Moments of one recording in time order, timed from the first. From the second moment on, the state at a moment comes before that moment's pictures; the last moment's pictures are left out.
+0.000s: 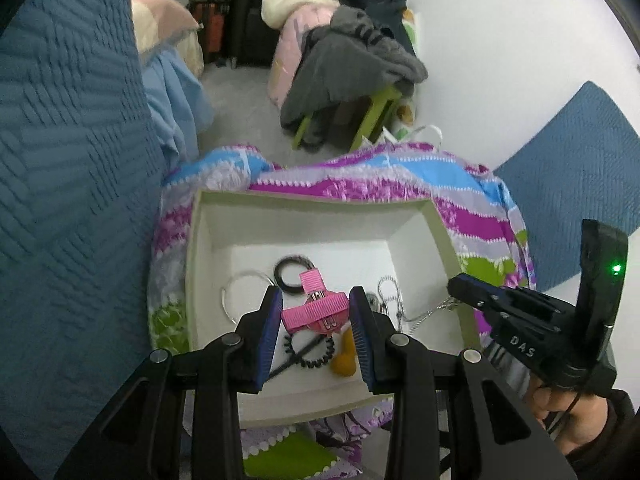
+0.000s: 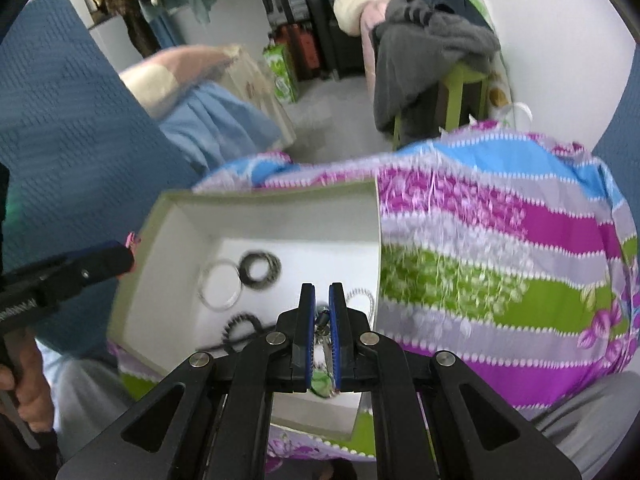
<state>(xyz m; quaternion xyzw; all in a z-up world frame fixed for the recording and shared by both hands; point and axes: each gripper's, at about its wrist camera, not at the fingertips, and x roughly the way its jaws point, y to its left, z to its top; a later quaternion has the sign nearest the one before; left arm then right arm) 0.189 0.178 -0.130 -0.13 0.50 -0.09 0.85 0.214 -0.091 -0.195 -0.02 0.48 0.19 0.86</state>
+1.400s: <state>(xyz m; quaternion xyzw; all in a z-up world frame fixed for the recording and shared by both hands) 0.071 0.098 0.079 -0.05 0.32 -0.03 0.95 0.106 -0.142 0.016 -0.03 0.27 0.22 0.94</state>
